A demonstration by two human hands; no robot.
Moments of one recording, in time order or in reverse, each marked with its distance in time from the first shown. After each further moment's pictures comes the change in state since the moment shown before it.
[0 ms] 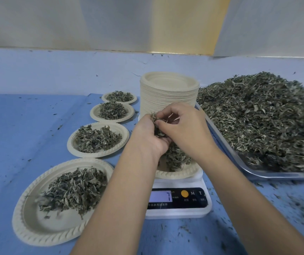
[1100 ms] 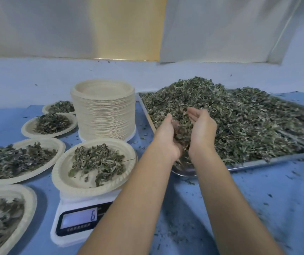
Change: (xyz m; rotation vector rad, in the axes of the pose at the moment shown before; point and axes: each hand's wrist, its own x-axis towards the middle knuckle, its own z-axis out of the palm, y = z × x) left_hand 0.028 -0.128 0.108 0.233 -0.169 -0.238; right_hand 0.001 0.093 -0.112 0.571 0.671 0.617
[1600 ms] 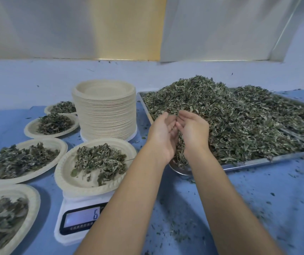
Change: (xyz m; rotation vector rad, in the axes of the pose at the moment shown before) left_hand -0.006 0.008 -0.013 0.009 -0.056 0.187; right_hand 0.001 0.011 0.009 0.094 -0.092 0.070
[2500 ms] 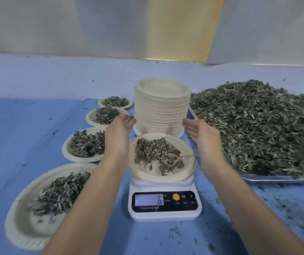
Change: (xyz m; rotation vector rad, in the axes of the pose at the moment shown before) left_hand -0.069 0.101 -0.151 0.389 0.512 0.435; right_hand -0.058 0.038 0.060 -0.259 -0.365 -0.074
